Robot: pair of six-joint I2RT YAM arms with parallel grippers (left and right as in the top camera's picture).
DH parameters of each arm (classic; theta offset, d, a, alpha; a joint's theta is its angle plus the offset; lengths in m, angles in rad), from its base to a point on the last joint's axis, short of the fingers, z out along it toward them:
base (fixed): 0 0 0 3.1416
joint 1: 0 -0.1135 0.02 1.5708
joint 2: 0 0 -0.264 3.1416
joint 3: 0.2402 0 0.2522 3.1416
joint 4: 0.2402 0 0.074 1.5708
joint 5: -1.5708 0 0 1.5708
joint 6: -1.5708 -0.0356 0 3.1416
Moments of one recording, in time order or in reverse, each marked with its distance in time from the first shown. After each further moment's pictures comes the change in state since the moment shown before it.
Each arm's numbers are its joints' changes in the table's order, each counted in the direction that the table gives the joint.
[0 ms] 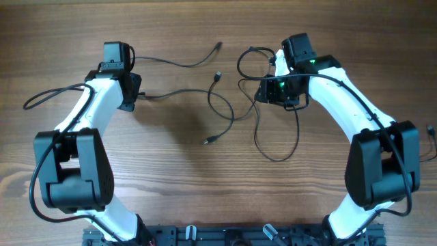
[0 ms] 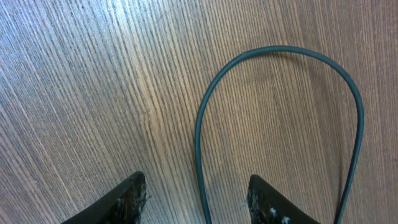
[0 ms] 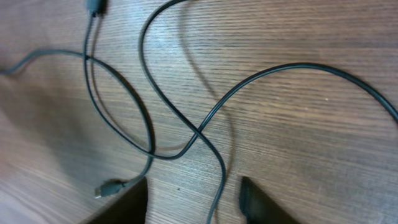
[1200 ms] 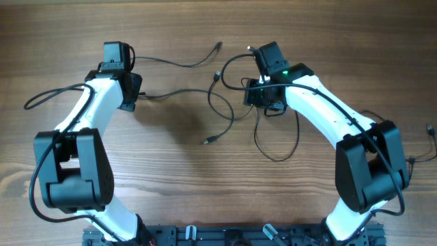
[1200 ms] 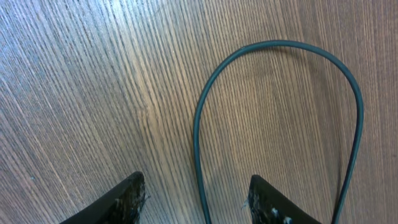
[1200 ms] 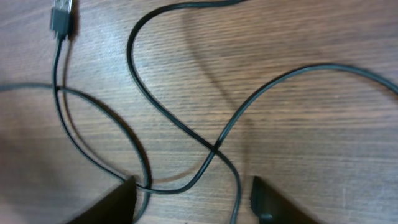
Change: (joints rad) left arm 0.000 0.000 0.000 0.000 -0.017 0.000; right arm -0.157 0.010 -0.020 -0.089 -0.259 -0.198
